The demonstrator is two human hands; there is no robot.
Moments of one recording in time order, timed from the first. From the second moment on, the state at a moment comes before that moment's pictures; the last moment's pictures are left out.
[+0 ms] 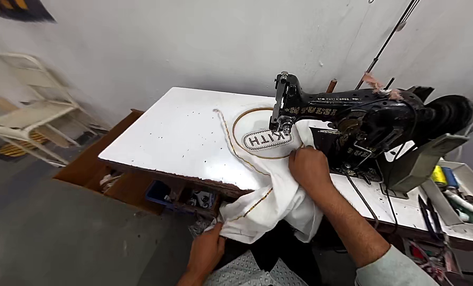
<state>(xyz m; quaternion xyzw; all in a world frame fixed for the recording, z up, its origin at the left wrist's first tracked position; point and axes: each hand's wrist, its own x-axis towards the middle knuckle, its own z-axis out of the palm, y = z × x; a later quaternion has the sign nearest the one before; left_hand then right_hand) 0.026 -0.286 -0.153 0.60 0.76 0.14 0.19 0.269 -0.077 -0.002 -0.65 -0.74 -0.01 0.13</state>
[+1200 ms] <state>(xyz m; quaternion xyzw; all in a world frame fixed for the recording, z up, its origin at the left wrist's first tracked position) -0.131 0.039 -0.018 0.58 0.79 0.20 0.05 0.311 -0.152 -0.042 -0.51 -0.81 0.02 0.29</state>
